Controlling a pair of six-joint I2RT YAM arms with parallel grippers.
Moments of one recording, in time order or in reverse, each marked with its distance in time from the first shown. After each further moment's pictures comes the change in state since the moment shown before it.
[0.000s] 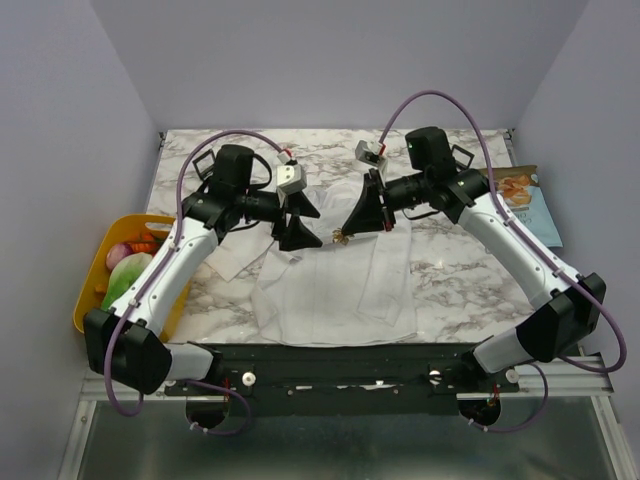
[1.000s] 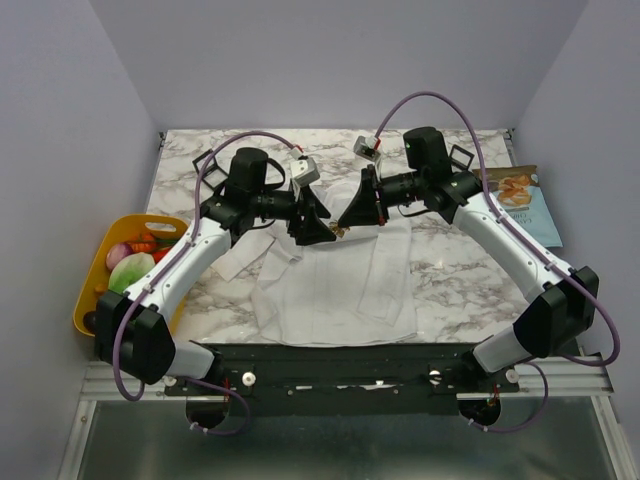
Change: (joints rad) left arm -0.054 0.053 -0.082 0.269 -0.083 -0.275; right arm -0.002 0.024 -0.045 0.138 0.082 0.140
